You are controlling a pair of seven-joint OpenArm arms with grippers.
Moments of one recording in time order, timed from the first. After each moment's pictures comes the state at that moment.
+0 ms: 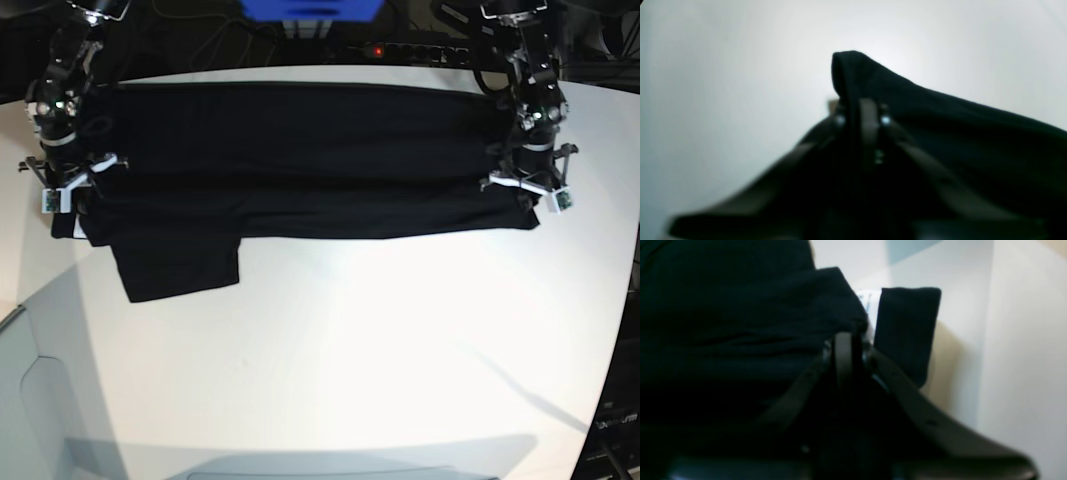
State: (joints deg) left arm 17.3 -11.1 -22.4 94.1 -19.2 0.5 26.3; right arm -17.0 7.8 32.0 93.6 2.8 26.0 -21.7
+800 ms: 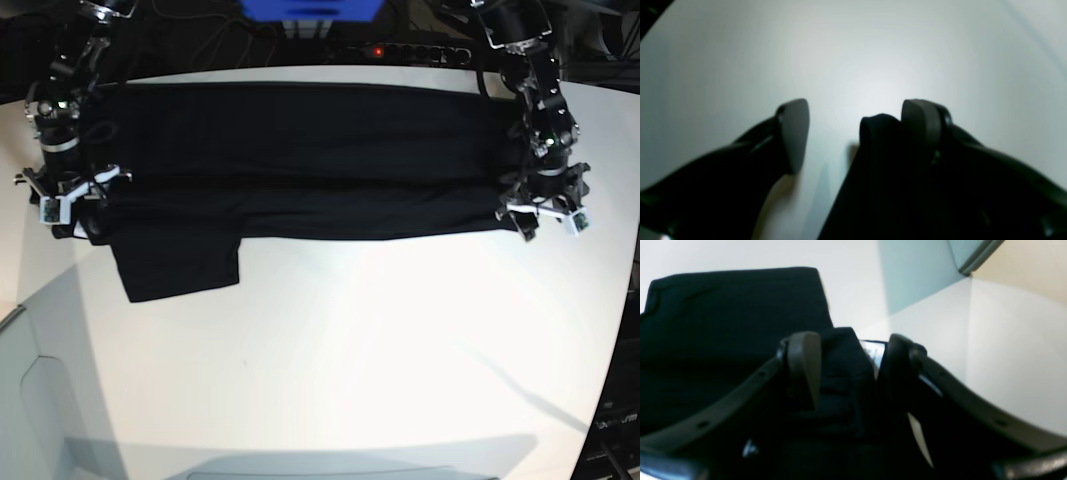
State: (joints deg) left arm 9.7 -11.4 -25.3 89.0 -18.8 0.8 26.1; right arm -17.0 5.1 32.0 102.0 2.5 26.0 -21.8
